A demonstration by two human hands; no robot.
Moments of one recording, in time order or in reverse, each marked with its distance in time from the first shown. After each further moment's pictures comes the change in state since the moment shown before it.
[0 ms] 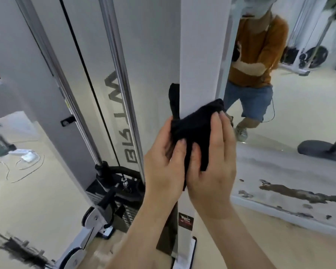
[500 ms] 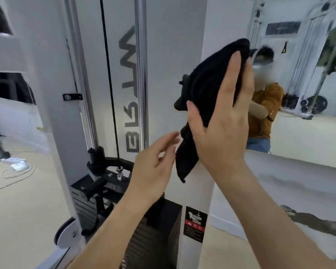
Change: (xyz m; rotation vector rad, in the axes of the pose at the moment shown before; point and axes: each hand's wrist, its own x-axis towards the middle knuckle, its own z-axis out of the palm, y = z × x) left_hand -0.050 -0.153 -0.052 0.292 -0.074 0.177; right_hand -0.048 0.057 0.050 -0.075 0.090 -0.257
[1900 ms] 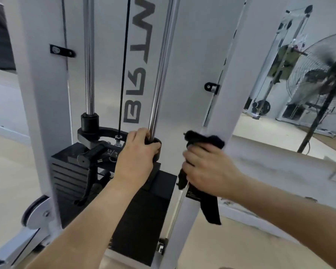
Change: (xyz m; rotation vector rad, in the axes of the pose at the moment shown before) left_hand -0.038 -0.101 -0.033 0.721 -0.059 0.138; right_hand -0.112 0.003 -0.025 -0.566 -0.838 -0.909
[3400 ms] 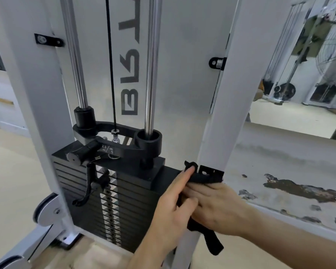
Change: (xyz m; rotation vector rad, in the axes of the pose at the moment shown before) left_hand -0.088 0.065 0.051 -1.169 -0.307 -0.320; right_hand -0.058 -0.054 0.066 0.306 0.077 -0.153
